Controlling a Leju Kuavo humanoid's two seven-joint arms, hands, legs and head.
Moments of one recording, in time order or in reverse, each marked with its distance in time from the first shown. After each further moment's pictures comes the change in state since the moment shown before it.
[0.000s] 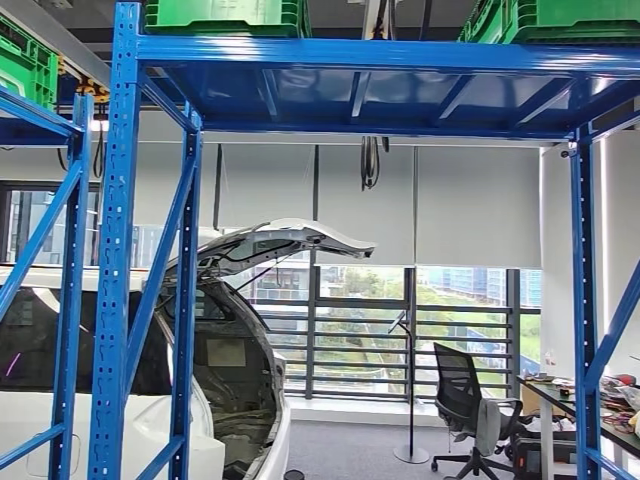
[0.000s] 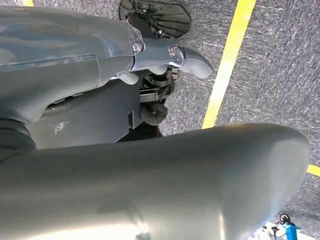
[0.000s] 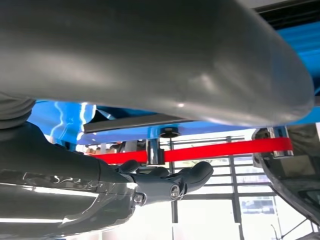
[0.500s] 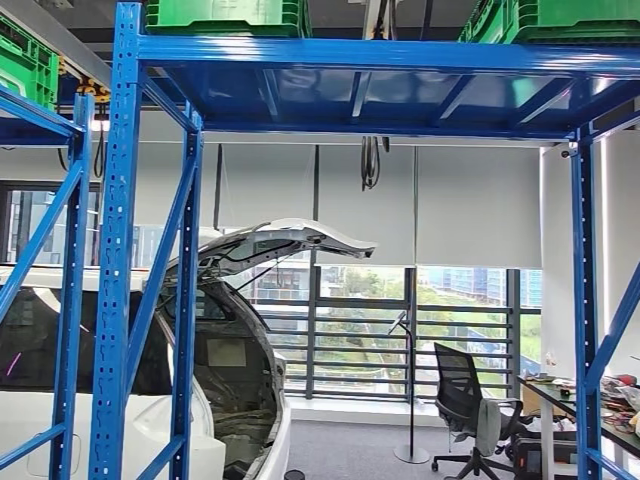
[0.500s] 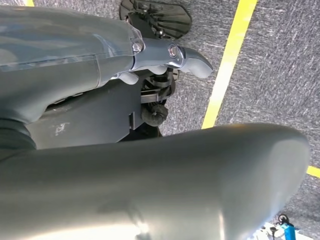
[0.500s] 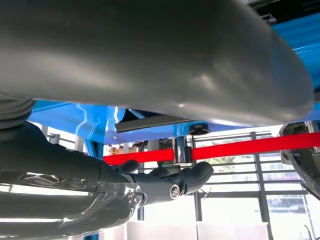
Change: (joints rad) left arm 0.004 0.000 0.000 0.000 0.006 0.001 -0.004; right arm 0.034 -0.034 -0.068 0.005 0.009 -0.024 0.008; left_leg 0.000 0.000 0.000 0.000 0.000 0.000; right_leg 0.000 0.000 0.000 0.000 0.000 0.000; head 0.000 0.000
